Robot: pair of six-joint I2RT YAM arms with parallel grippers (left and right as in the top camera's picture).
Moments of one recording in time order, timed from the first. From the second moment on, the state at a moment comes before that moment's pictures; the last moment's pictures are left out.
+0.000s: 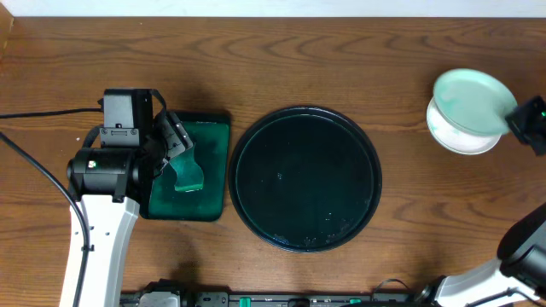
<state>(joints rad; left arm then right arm) -0.04 1.20 1.22 -1.02 -0.09 -0.54 -0.59 1.83 1.46 -0.80 -0.22 0.41</state>
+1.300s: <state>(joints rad) -0.04 1.20 1.22 -1.02 -0.09 -0.54 0.28 1.25 1.46 -0.92 -0.62 -0.01</state>
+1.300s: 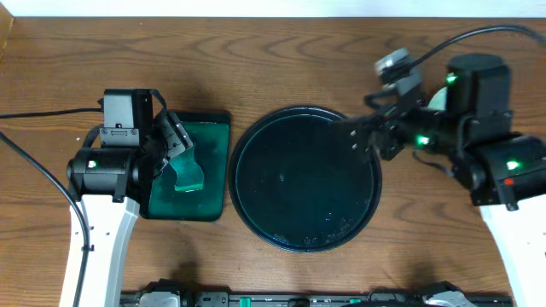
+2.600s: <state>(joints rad) -0.04 1.20 1.22 -1.02 -0.08 -0.54 0.14 0.03 0.08 -0.18 -0.25 -0.09</state>
